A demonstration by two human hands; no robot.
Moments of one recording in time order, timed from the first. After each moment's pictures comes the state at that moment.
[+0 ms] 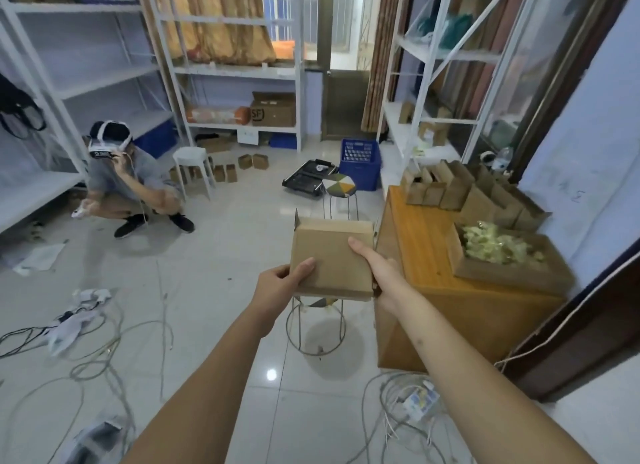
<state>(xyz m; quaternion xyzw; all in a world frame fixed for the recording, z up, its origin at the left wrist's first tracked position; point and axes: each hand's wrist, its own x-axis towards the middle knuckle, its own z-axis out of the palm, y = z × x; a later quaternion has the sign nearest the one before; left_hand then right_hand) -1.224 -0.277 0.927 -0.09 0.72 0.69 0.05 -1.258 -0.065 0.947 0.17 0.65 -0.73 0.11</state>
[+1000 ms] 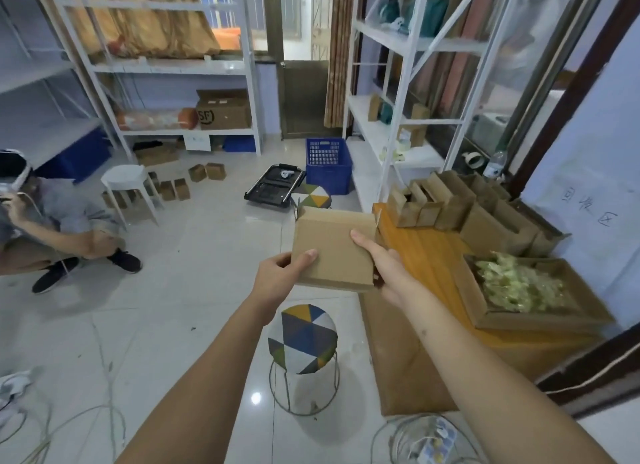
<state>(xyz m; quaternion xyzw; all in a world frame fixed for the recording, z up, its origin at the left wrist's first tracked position) -1.567 -0.273 0.936 -0.04 0.73 0.68 0.10 -1.573 -0.056 0.939 0.22 0.64 -0.74 0.05</state>
